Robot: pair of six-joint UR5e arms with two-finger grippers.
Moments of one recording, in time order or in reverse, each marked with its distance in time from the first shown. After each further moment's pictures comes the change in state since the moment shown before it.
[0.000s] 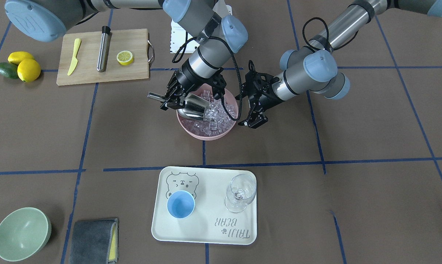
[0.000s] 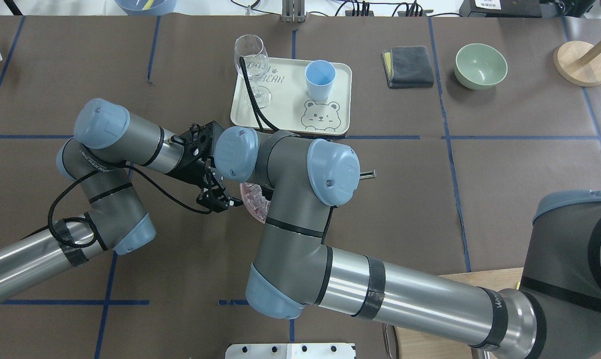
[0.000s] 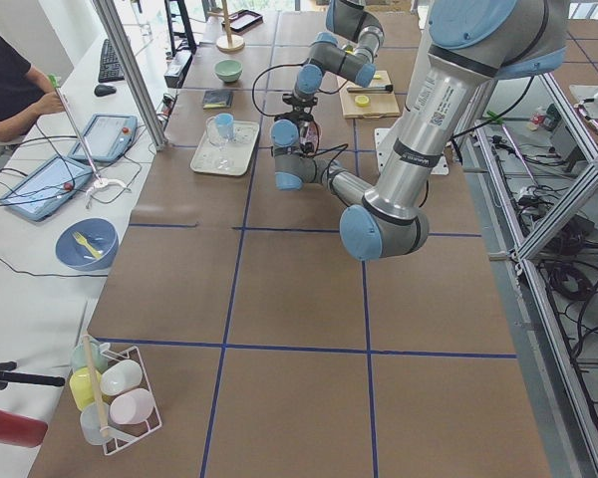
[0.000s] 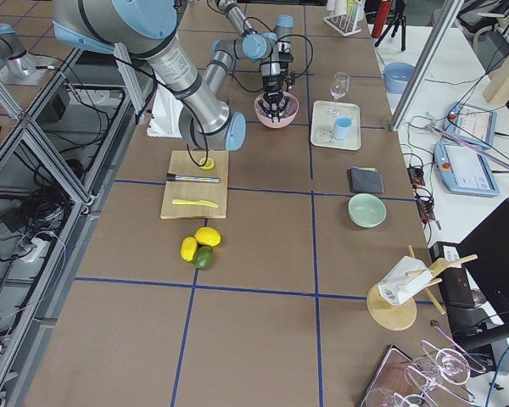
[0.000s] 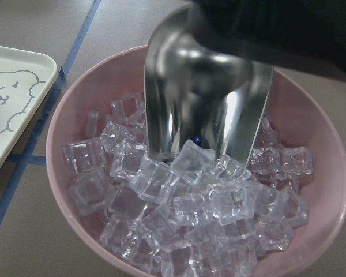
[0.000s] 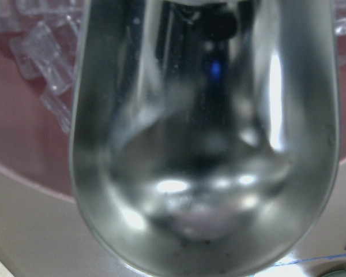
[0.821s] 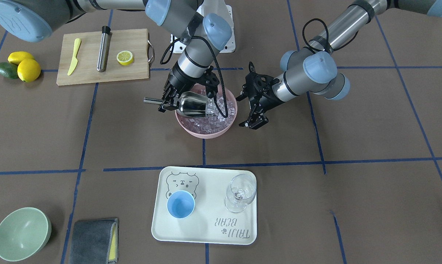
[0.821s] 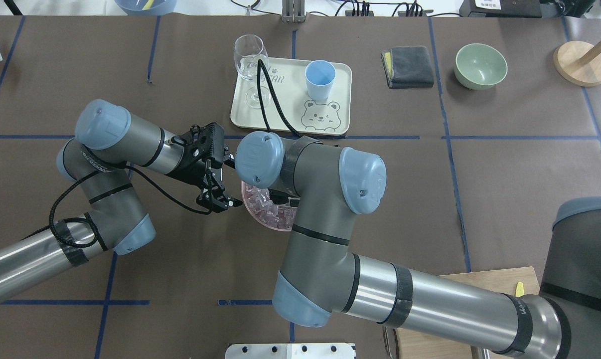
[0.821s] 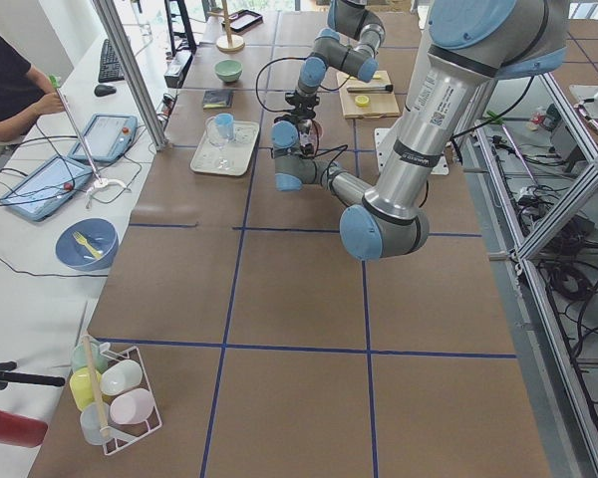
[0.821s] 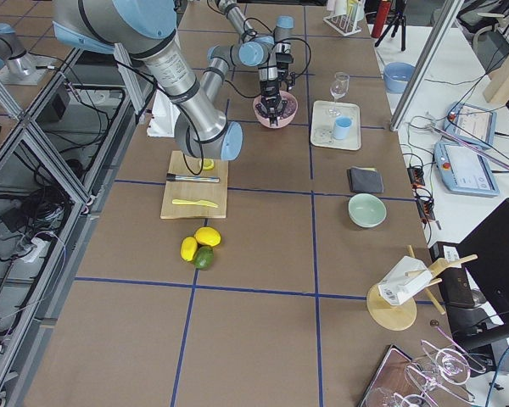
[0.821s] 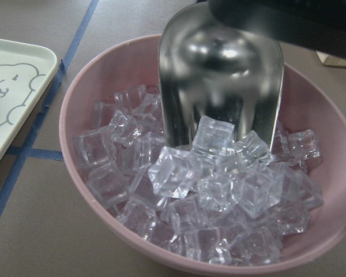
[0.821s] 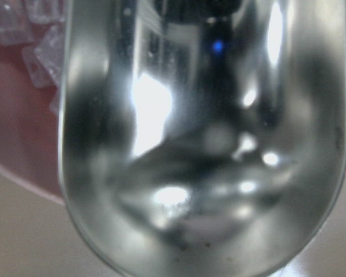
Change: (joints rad) left arm 0.001 0.000 0.010 0.001 0.001 0.002; right arm 0.000 -0.076 0.101 0.076 0.031 0.018
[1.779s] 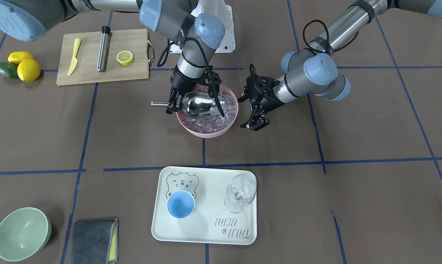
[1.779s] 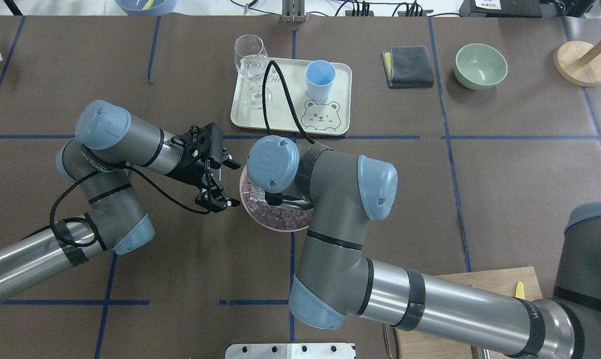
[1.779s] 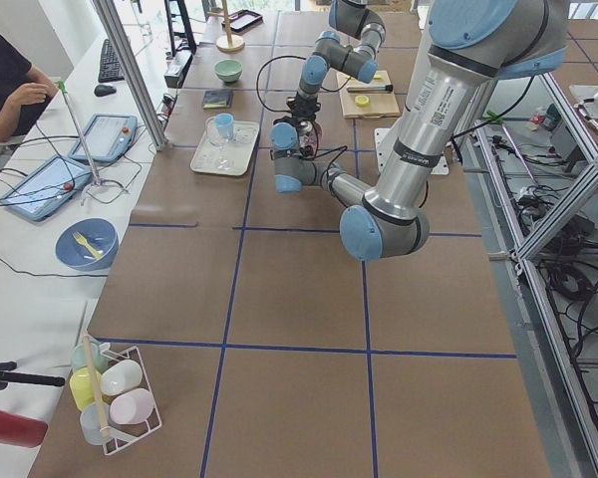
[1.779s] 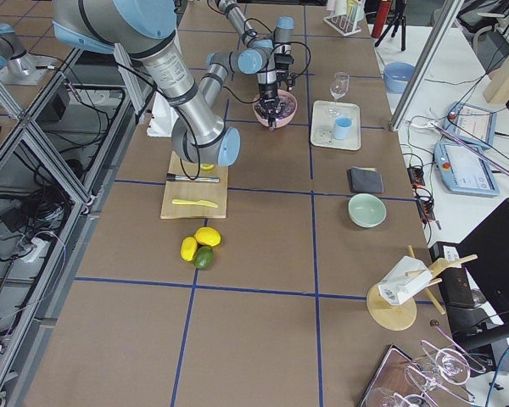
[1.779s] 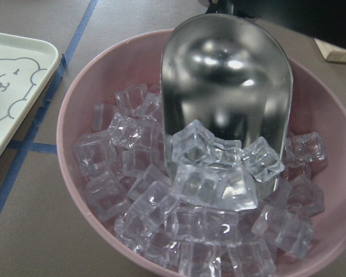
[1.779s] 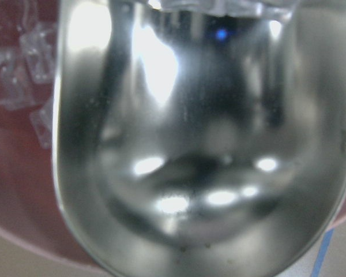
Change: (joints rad) left arm -0.001 0.002 0.013 0.000 0.000 0.004; right arm -0.004 -0.069 0.025 0.177 0.058 0.060
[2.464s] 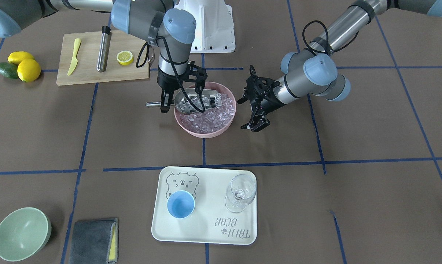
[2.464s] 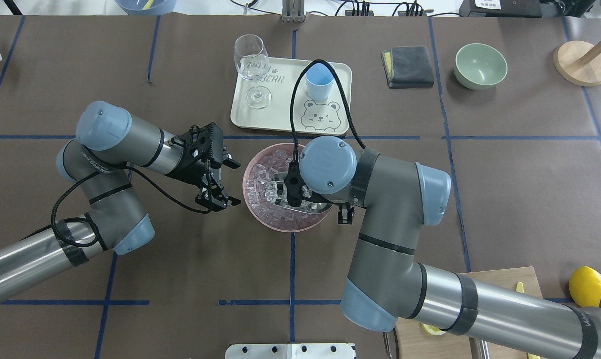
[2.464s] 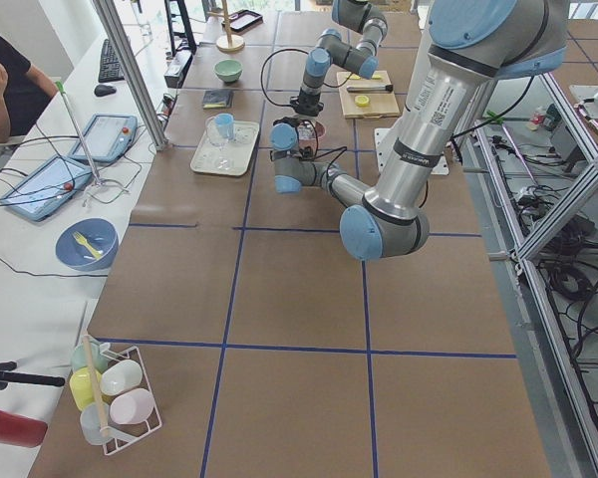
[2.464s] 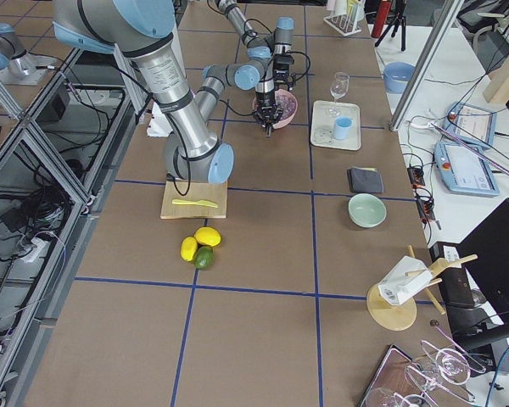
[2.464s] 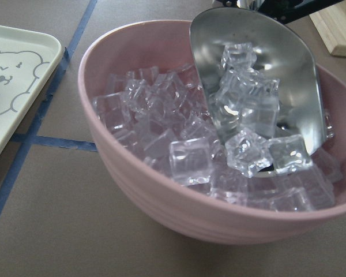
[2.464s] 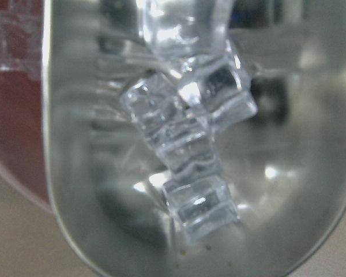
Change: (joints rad) left arm 0.001 0.000 0.003 0.000 0.013 0.002; right arm 0.030 -0.148 0.128 0.178 0.096 0.021
